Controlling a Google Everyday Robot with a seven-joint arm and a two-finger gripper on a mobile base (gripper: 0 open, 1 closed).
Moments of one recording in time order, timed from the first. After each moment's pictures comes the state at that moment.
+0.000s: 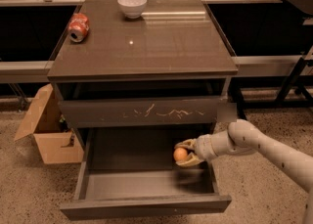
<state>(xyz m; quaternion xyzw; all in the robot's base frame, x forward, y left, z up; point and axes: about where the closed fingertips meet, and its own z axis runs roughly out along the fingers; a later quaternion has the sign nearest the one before) 0.565 -0.117 0.465 -0.65 0.61 0.27 0.36</state>
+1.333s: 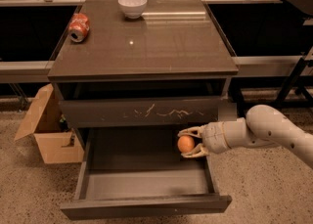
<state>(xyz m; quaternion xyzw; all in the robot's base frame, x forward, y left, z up) 0.526 -0.117 0.613 -0.72 0.54 0.16 0.41</state>
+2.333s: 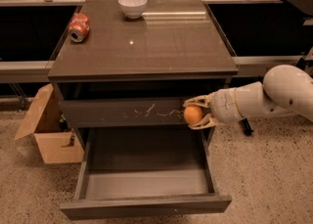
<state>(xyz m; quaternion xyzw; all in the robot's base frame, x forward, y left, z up) 0.549 -0.127 0.737 -0.76 0.49 0.07 0.42</state>
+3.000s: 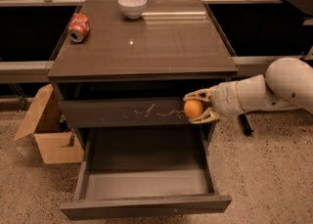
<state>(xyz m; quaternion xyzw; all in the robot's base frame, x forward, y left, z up) 0.557 -0.129 0.755 -0.76 0.48 0.07 0.43</state>
